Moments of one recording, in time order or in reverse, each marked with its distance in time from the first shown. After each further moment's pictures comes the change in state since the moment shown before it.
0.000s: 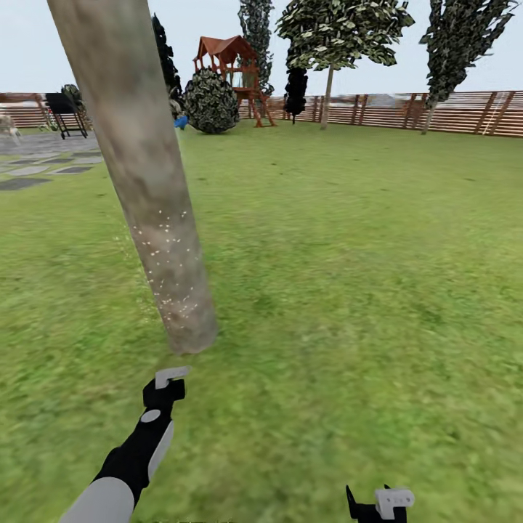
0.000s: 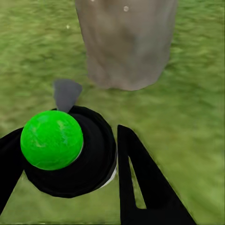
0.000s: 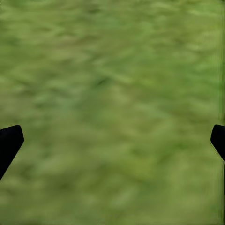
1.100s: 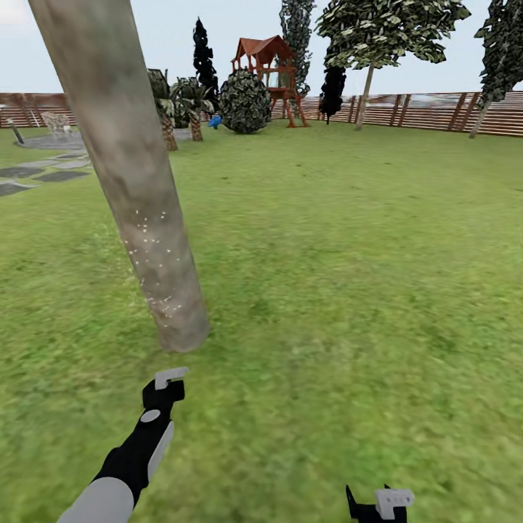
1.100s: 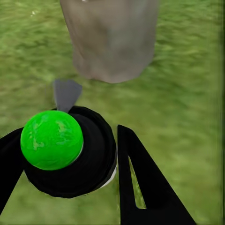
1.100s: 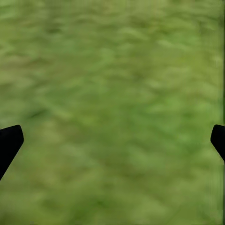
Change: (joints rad) left arm 0.000 0.002 -0.003 0.000 0.003 0.017 0.003; right arm 0.000 -0.002 0.001 0.000 0.003 -0.001 0.003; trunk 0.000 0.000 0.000
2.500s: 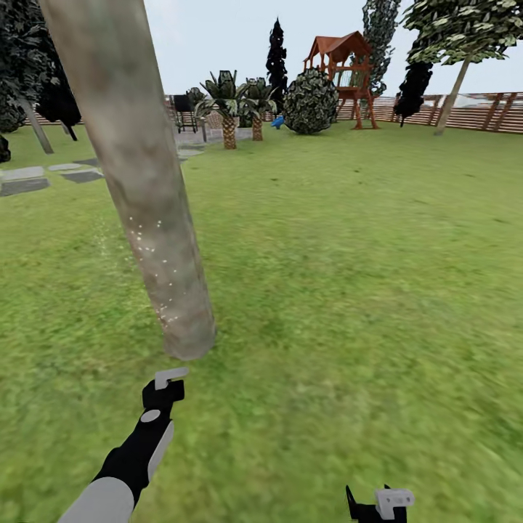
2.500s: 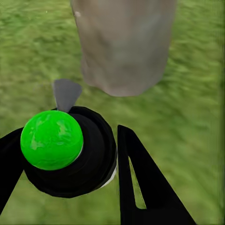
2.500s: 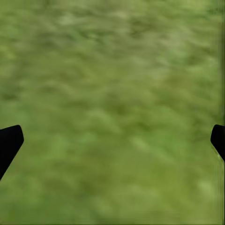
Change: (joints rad) left arm 0.000 -0.001 0.001 0.000 0.000 -0.003 0.002; right arm 0.000 0.000 0.000 0.000 0.000 0.001 0.001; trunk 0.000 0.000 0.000
